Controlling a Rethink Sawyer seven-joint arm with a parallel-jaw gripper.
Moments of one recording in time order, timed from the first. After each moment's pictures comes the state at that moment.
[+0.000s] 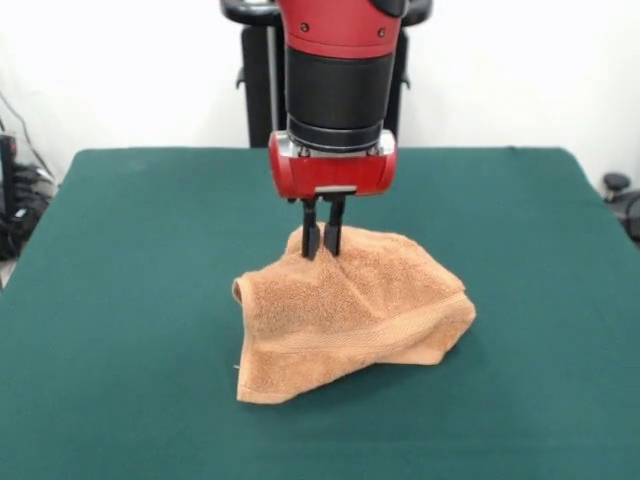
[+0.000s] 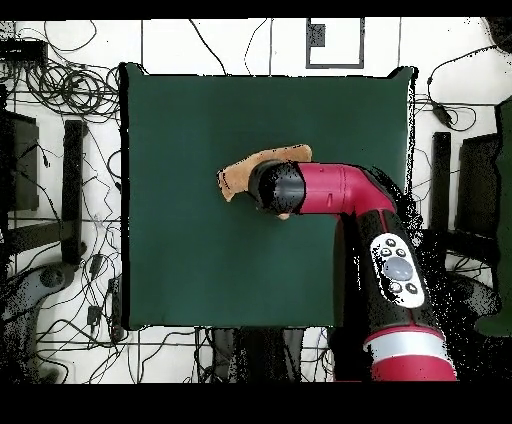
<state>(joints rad) -0.31 -0.61 0.16 1.51 -0.30 0.59 1.57</state>
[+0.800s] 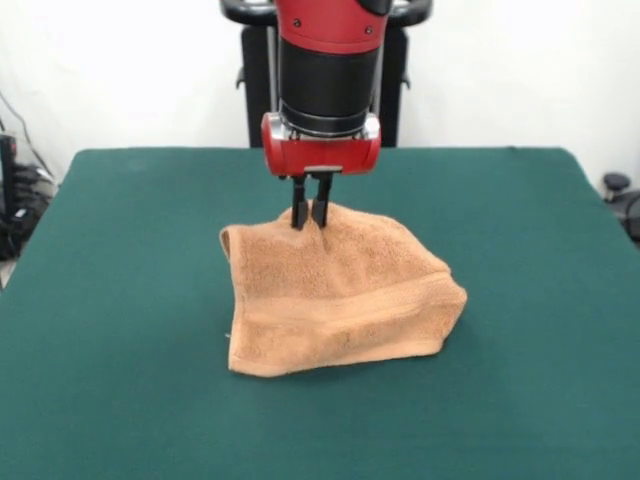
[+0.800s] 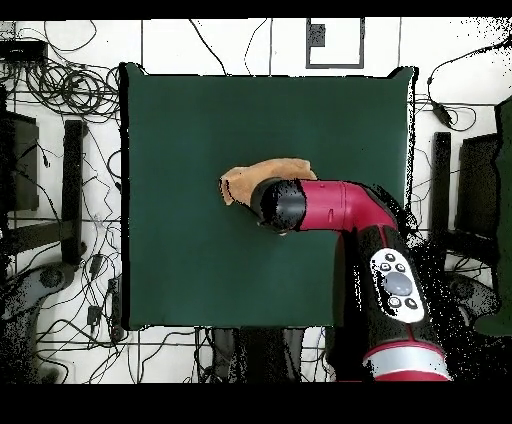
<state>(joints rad) -0.30 -0.64 0.12 1.59 -0.30 0.64 1.57</state>
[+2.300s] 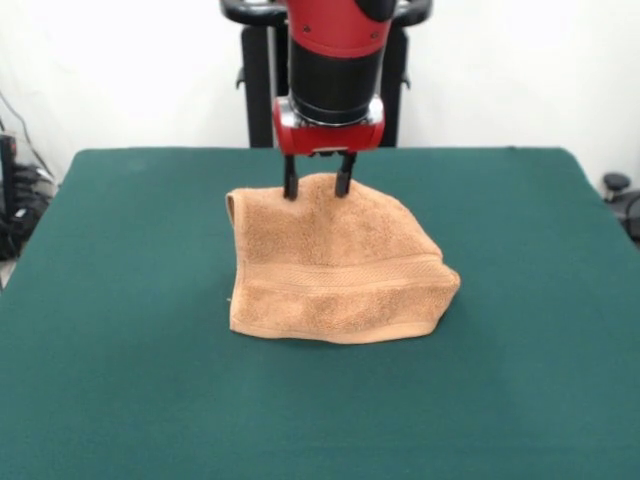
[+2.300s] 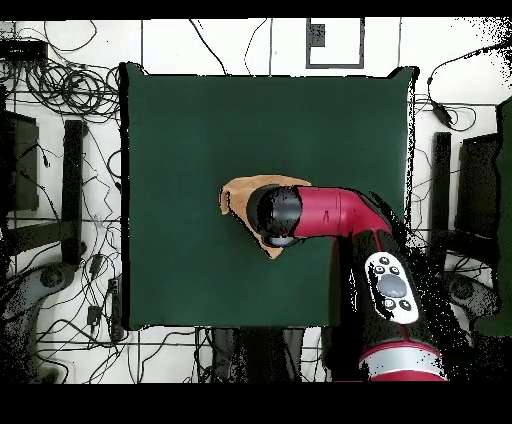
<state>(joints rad) -0.30 -0.64 0.11 1.62 -0.30 0.78 1.57</state>
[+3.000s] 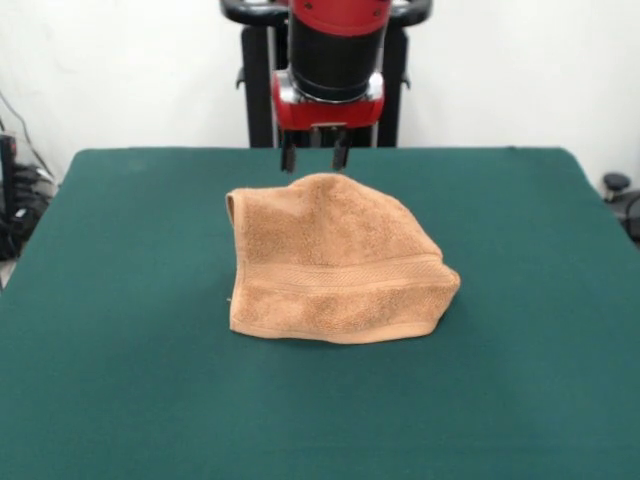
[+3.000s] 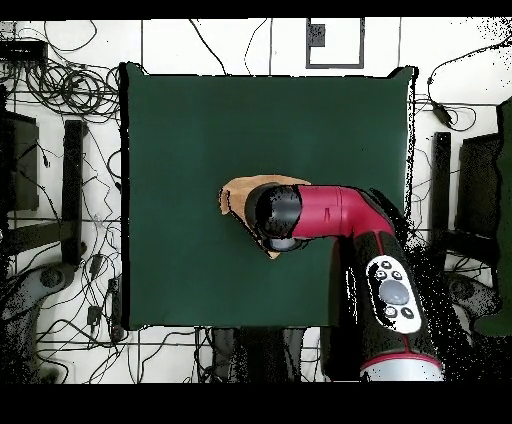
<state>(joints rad) -0.29 -0.67 0.11 1.62 -0.32 0.90 1.57</state>
